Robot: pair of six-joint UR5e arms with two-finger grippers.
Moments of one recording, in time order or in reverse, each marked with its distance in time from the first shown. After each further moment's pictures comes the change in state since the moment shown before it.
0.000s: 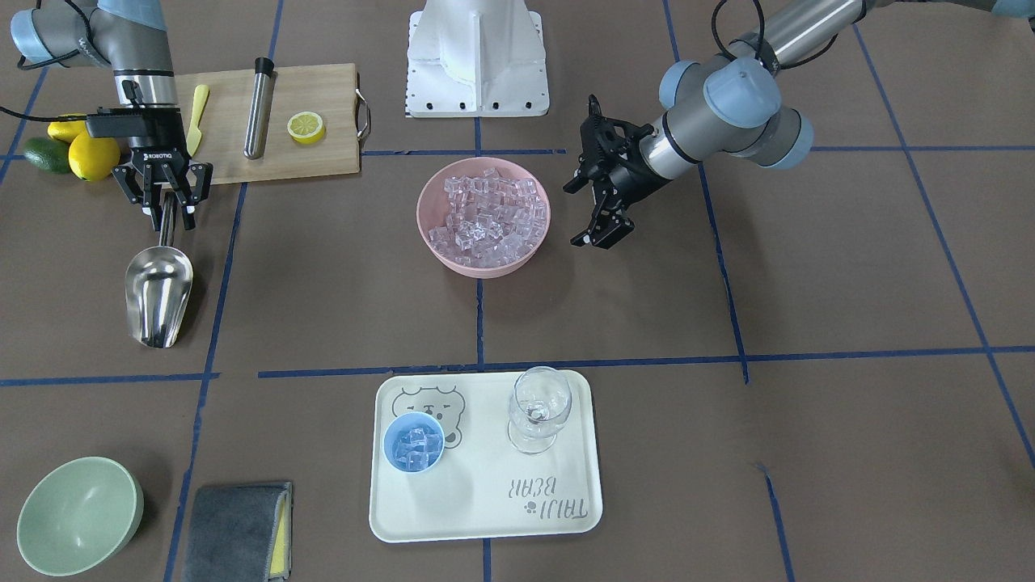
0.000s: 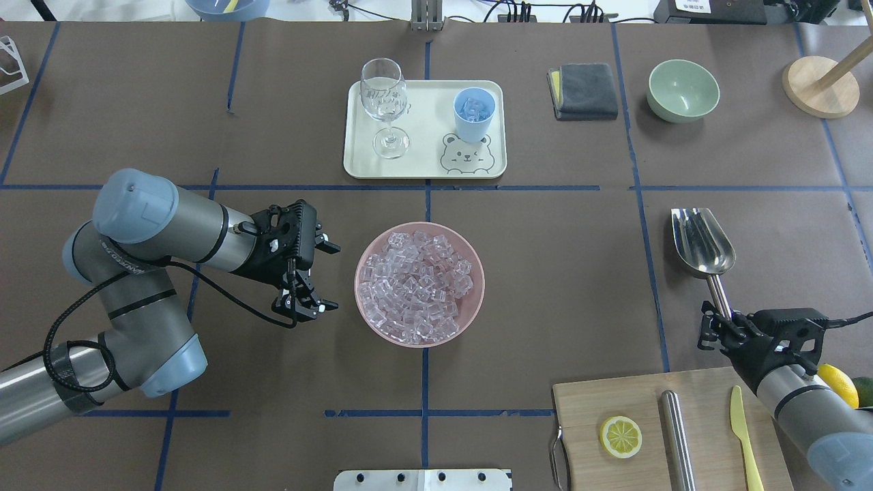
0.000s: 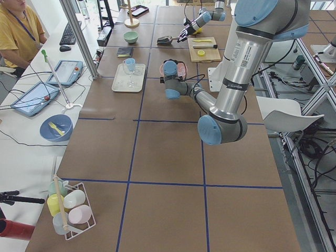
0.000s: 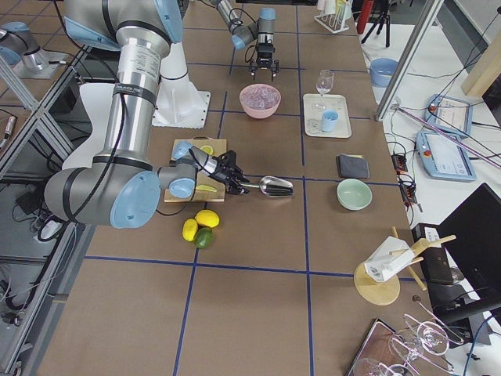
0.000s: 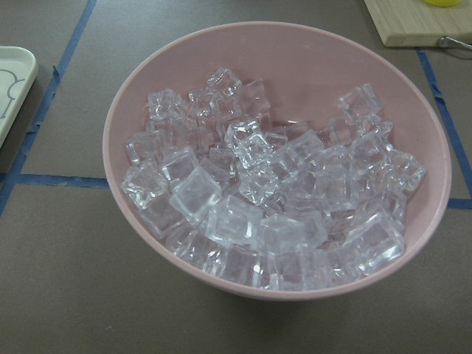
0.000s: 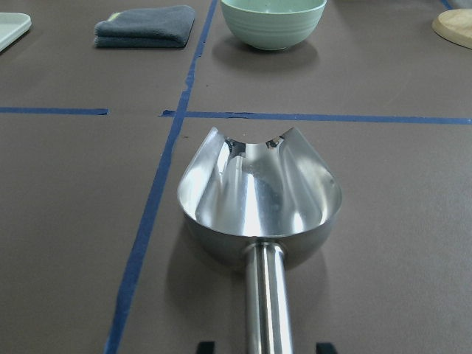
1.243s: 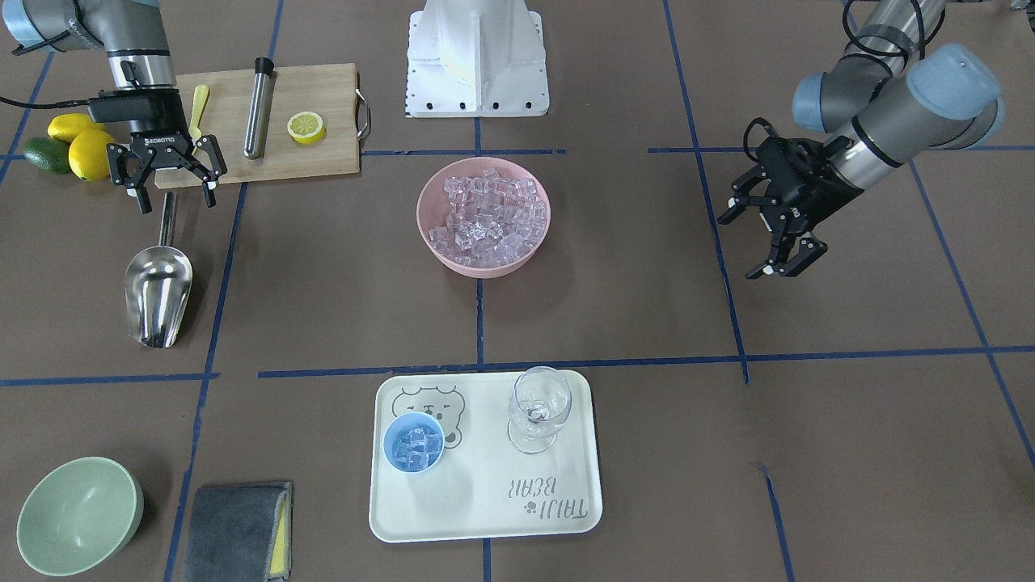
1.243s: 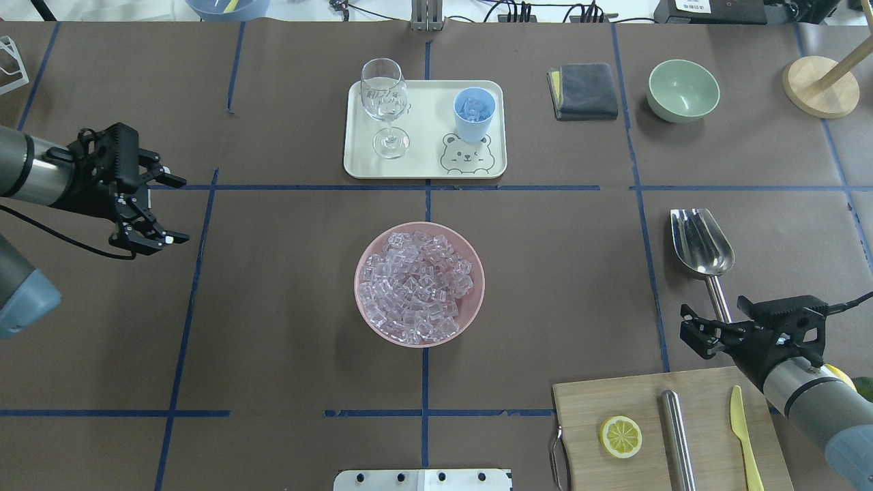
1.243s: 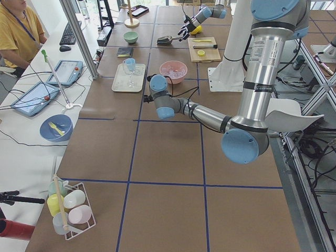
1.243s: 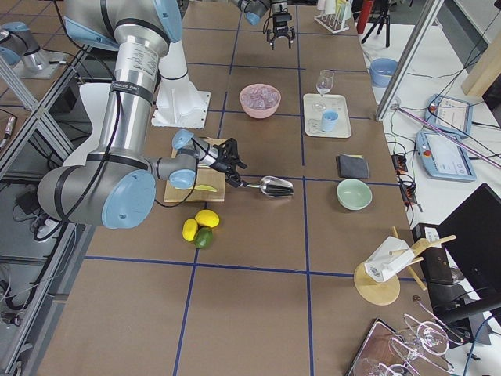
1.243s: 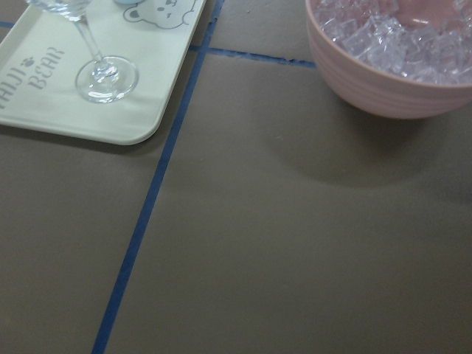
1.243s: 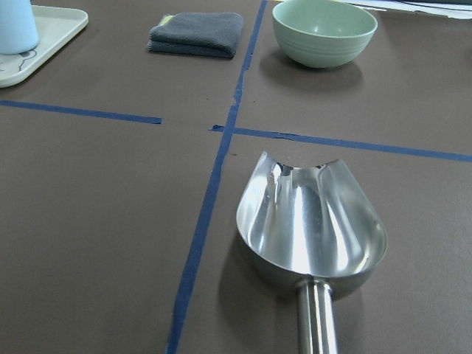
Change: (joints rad) left arm -0.335 0.267 -0.066 -0.001 -0.119 0.113; right arm 0.035 -0.027 0.104 -0.002 0.062 -0.171
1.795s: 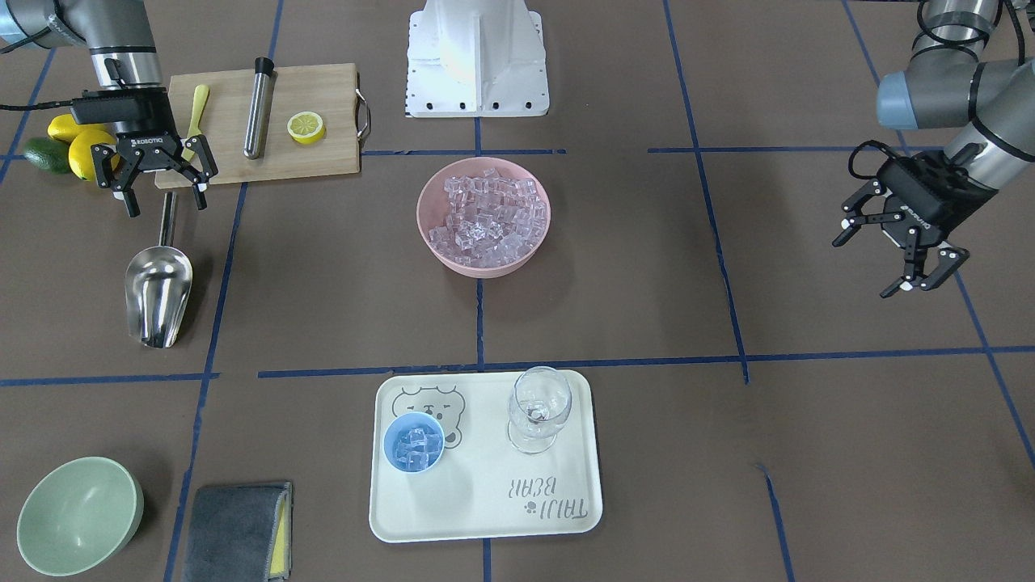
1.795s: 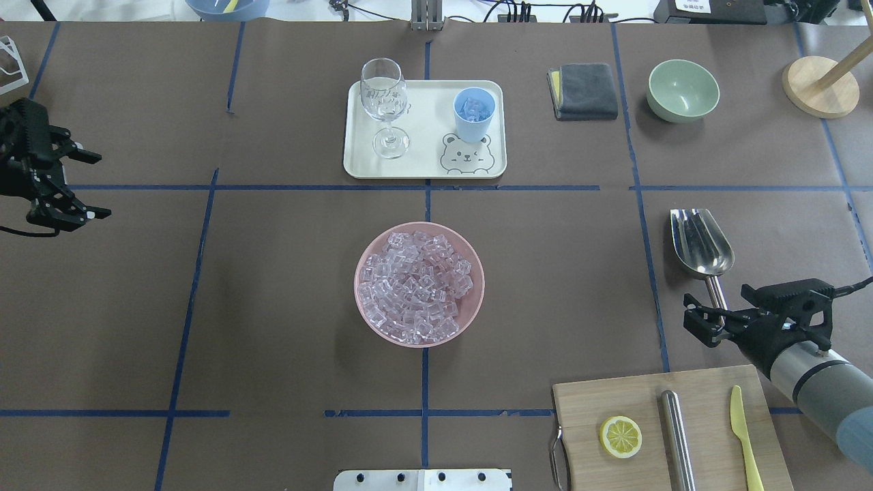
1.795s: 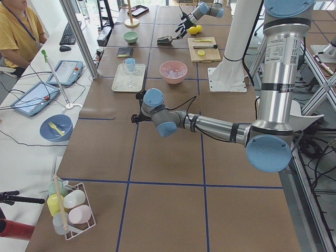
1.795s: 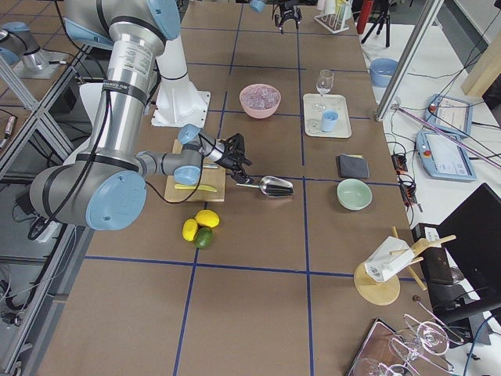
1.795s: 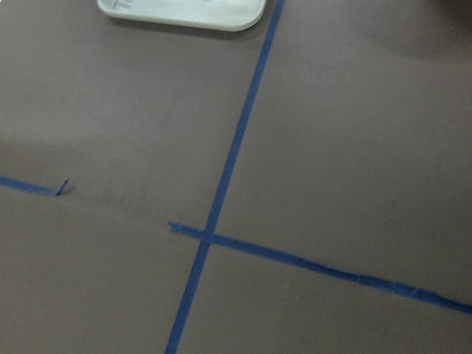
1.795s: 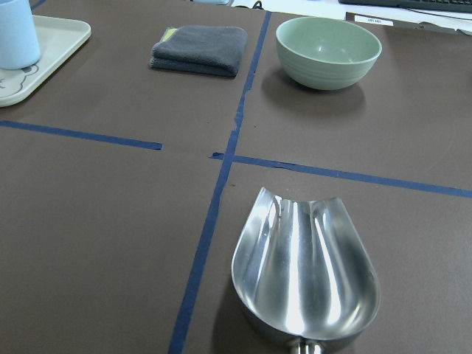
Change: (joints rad) left arm -0.182 0.080 0.031 0.098 0.021 0.055; right arm 0.132 0.009 0.038 -0.002 0.145 -0.117
